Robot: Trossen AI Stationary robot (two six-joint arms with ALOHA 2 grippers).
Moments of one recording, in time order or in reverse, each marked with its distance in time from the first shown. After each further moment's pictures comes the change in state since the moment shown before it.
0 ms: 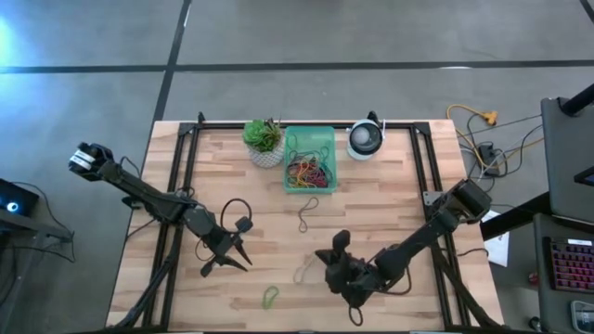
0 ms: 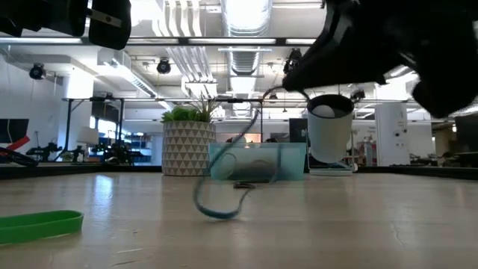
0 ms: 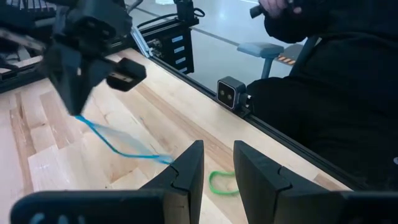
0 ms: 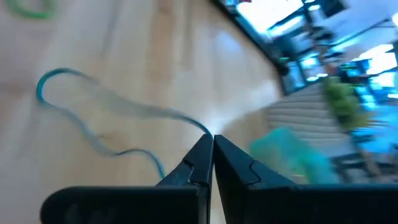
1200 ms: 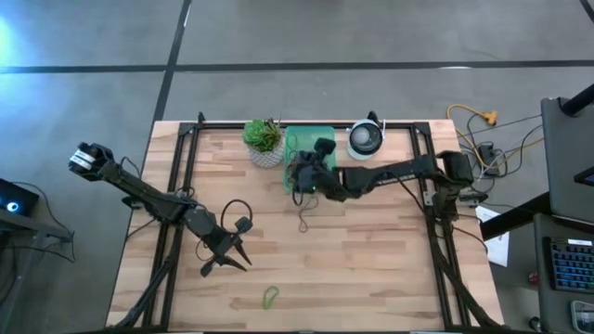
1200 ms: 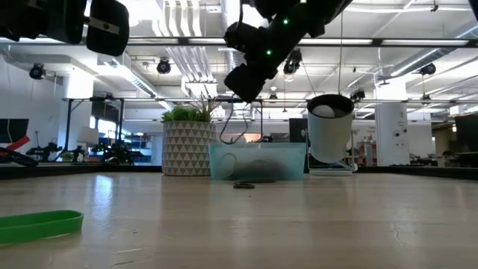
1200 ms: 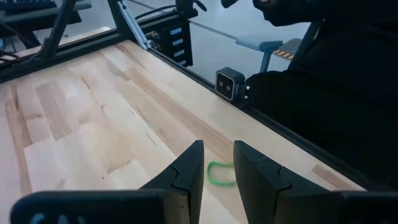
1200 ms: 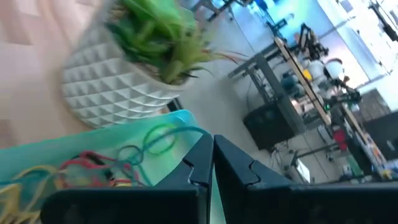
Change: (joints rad) left arm 0.000 0.000 -0.019 -0.005 0.000 0.000; right arm -0.669 -0.025 0.213 0.007 -0.019 -0.229
